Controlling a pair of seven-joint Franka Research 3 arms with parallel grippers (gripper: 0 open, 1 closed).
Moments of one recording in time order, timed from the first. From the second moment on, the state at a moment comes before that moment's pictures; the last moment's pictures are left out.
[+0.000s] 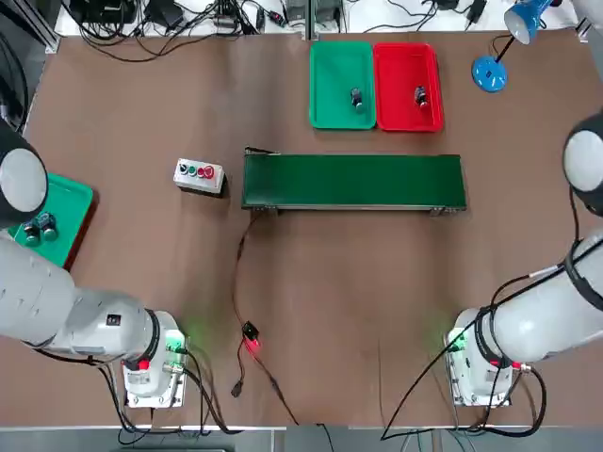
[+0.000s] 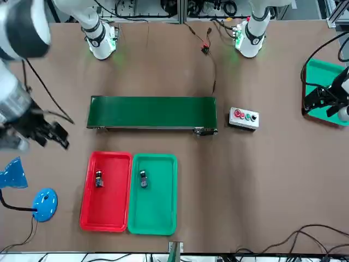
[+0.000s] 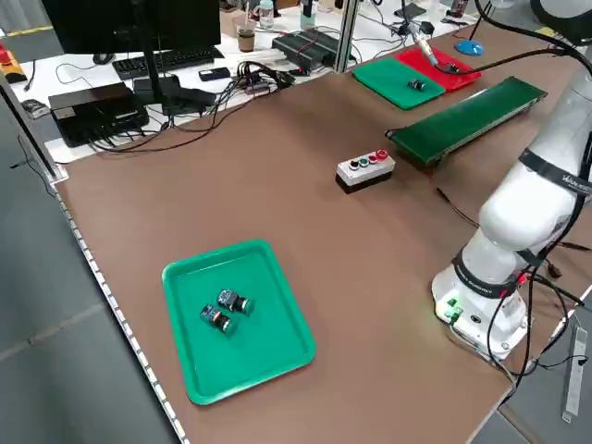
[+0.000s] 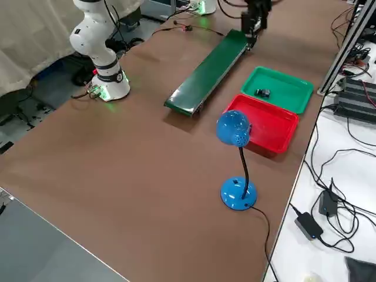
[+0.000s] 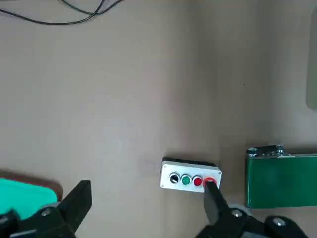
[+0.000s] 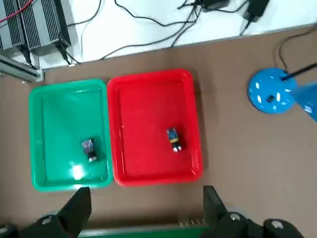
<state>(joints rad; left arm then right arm) -0.06 0.07 0.07 -1.52 -0.05 1.65 0.06 0.23 0.18 -0.13 -1.40 0.06 1.79 0.22</state>
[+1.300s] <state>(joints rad) -0.07 0.07 0.06 -1.52 -0.05 1.63 0.06 0.04 -0.01 -0.11 -1.48 0.03 1.56 -0.08</state>
